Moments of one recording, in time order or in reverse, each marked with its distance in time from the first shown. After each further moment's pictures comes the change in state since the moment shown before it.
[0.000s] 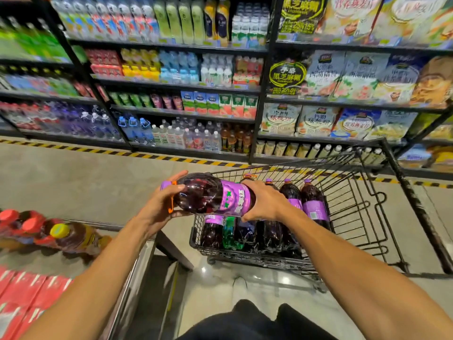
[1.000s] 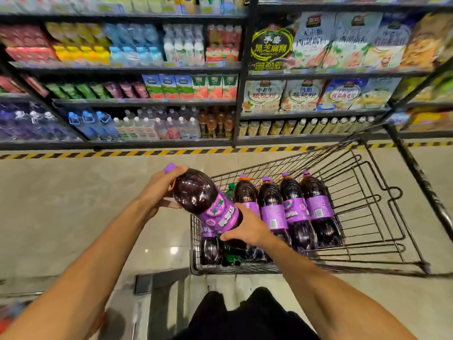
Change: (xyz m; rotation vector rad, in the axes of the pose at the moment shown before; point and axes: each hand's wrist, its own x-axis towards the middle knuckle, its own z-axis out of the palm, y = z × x) left_hand 0.198 0.053 -0.027 0.386 0.096 -0.212; right_hand 0.116 0.013 0.094 0.664 -0.033 0.411
